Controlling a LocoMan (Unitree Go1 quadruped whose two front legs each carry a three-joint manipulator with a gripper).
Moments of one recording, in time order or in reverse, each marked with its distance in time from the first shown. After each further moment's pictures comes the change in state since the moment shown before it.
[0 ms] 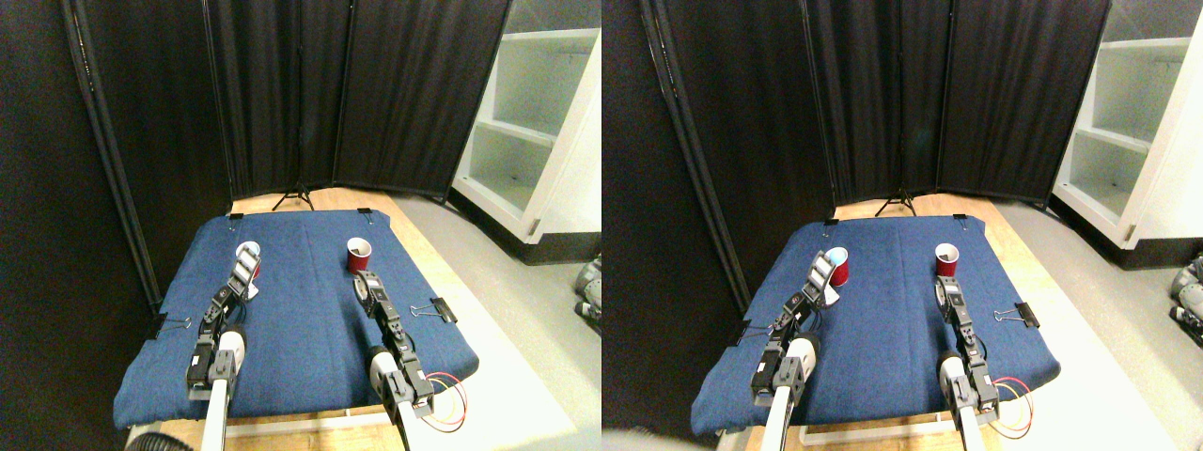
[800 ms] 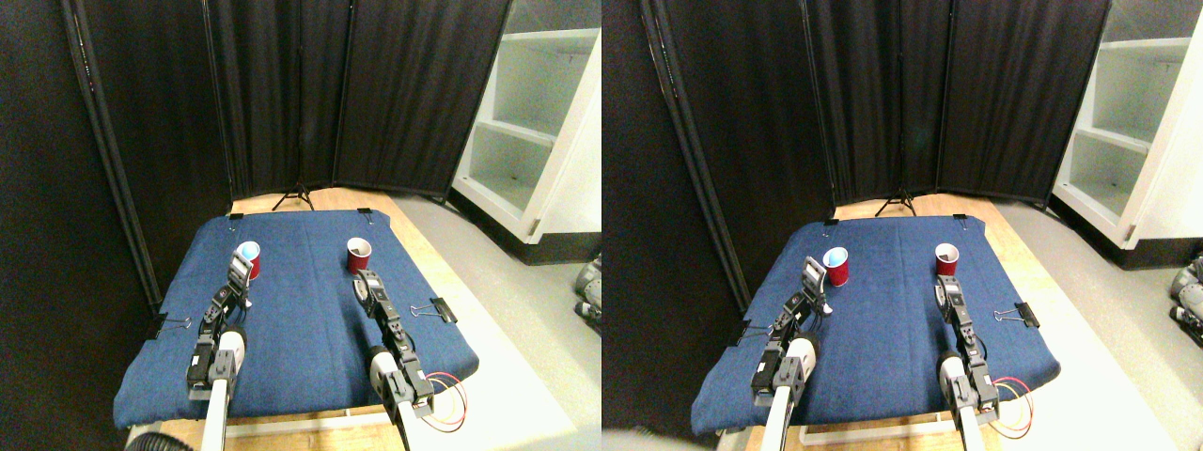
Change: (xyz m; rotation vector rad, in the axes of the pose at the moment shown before) right arm 0.000 0.000 0.000 0.000 -0.001 0.000; left arm 0.000 0.000 0.000 -0.001 0.001 0.000
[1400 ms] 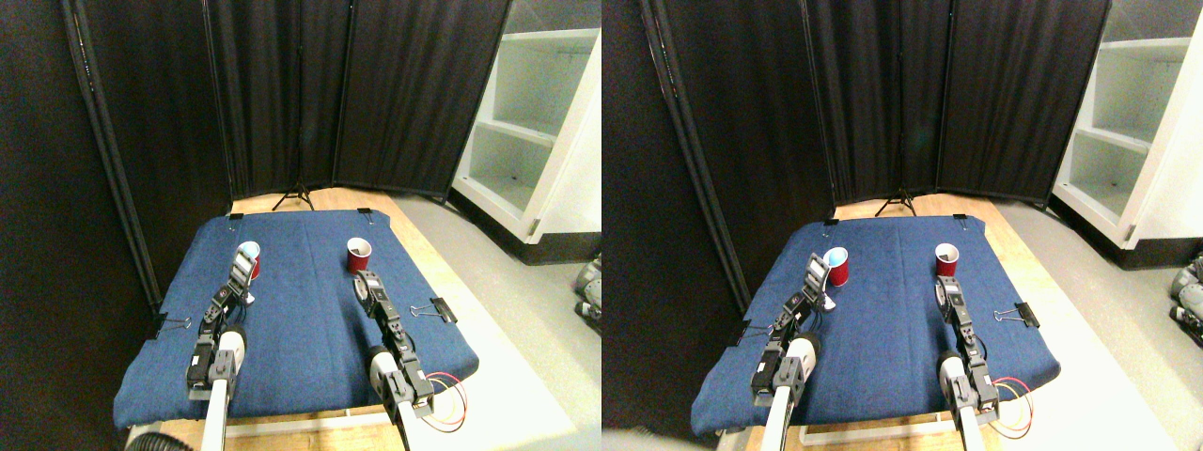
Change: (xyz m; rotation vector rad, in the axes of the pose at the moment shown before) right arm 0.000 0.000 0.000 -0.002 0.000 0.000; left arm 0.000 0.000 0.000 0.001 -0.001 0.000
